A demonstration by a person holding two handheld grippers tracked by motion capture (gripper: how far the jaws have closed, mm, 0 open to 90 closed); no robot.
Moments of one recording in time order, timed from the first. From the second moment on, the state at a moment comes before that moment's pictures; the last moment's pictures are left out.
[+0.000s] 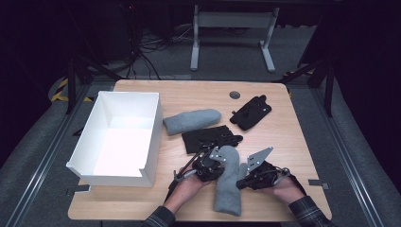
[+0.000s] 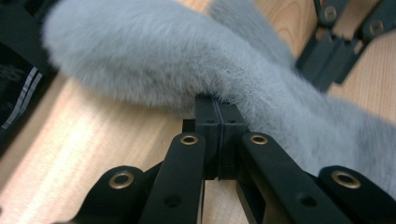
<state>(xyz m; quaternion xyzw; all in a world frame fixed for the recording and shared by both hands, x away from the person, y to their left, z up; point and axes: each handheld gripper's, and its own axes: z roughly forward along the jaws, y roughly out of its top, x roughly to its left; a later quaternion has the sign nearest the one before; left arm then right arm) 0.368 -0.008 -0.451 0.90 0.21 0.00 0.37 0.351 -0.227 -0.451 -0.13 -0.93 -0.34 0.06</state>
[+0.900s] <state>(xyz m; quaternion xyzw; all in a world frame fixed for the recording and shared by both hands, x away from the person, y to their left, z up) 0.367 0.019 -0.424 0.88 0.24 0.03 0.40 0.352 -0.247 -0.431 -0.19 -0.89 -0.41 -0.03</state>
